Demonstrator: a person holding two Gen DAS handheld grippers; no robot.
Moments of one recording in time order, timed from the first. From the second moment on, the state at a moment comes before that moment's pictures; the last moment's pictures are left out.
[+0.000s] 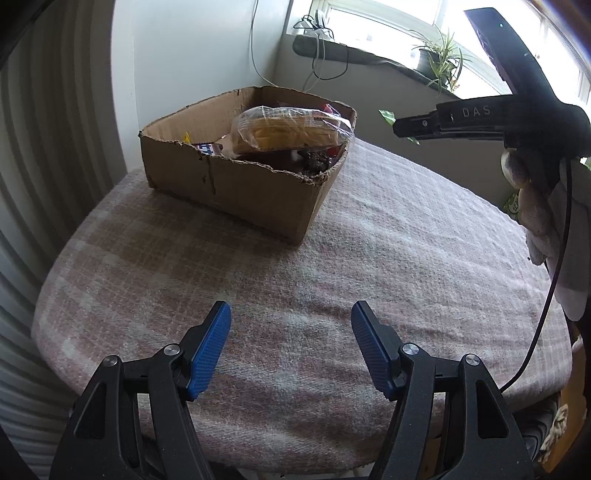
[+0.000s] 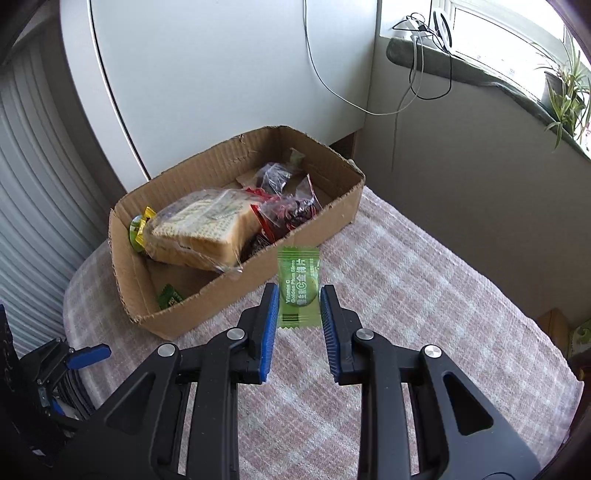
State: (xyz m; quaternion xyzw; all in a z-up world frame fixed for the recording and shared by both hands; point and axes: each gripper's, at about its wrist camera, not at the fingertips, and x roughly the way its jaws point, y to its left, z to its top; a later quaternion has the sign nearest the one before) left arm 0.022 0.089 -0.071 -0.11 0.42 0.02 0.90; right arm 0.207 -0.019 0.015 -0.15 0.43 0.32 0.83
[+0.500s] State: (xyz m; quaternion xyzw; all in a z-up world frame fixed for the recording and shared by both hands) left arm 0.033 0.101 -0.060 -0.11 0.40 0.03 0.91; right arm 0.223 0.058 0.020 -0.17 0.44 0.36 0.81
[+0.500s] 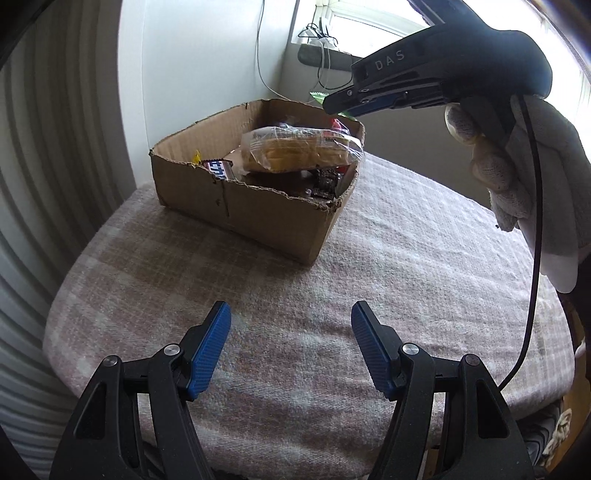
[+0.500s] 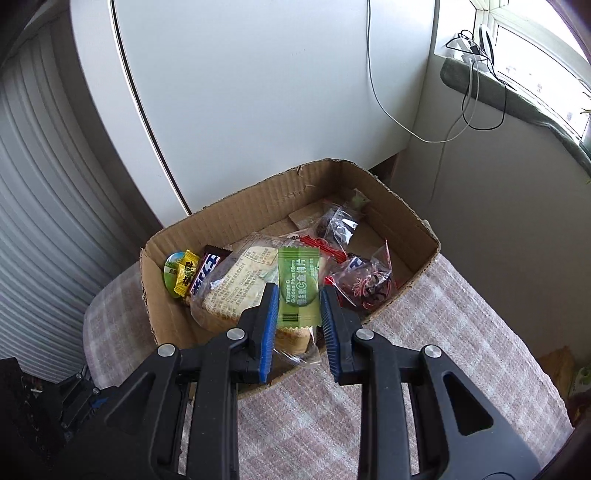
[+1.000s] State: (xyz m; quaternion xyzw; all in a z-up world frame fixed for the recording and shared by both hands) left arm 0.045 0.116 -0.032 -0.10 0.36 0.05 0.93; right arm 0.236 0.074 0.004 -0.17 0.45 0.36 0.80
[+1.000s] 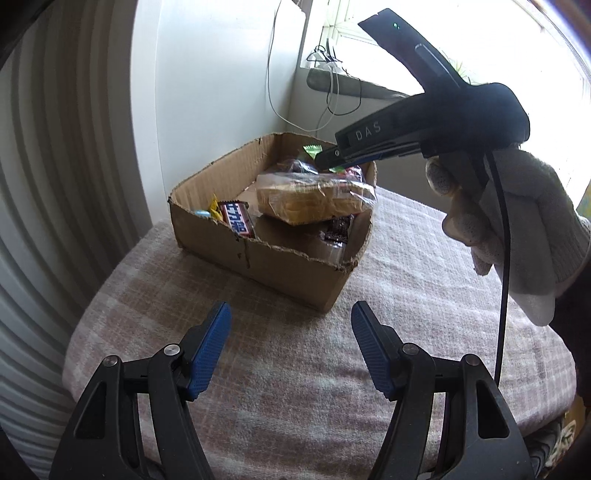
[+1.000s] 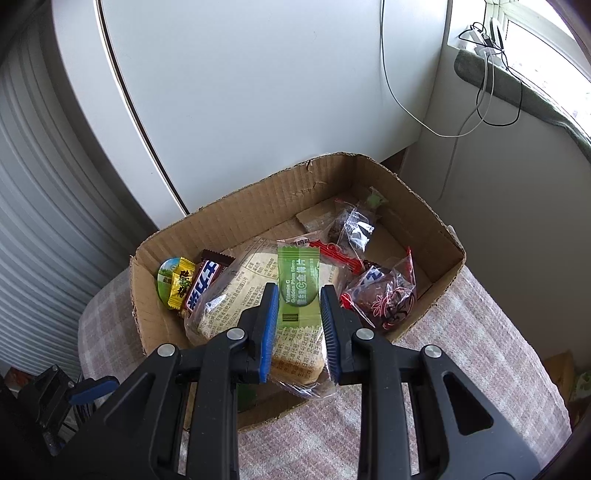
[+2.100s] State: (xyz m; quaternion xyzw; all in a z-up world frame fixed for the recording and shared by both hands) left arm 0.068 0.129 -0.007 -0.10 0.32 0.06 0.94; right arm 0.234 0.070 0.004 -0.16 0.45 0.37 0.80
